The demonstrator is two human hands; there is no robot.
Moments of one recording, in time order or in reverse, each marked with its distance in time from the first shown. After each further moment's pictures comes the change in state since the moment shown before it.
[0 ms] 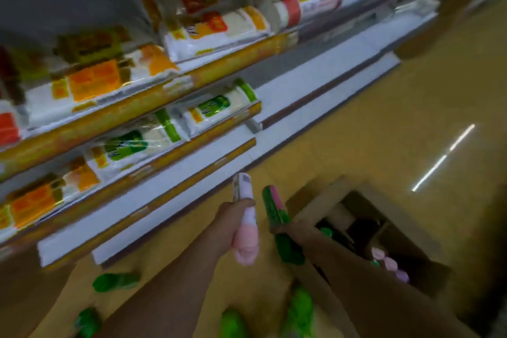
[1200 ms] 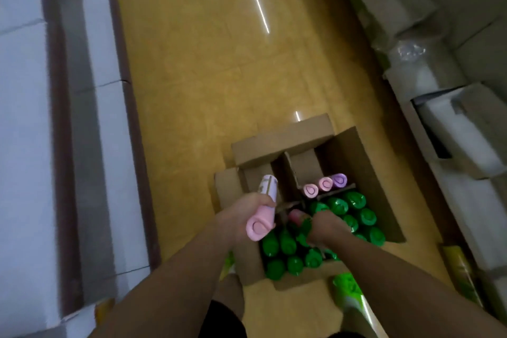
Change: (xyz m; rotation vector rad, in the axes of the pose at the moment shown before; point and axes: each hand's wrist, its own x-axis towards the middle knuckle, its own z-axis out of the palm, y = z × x) left_hand 0.209 0.003 0.504 1.127 -0.622 -0.608; right_hand 0.179 0.166 -0.299 0.056 0.243 0.428
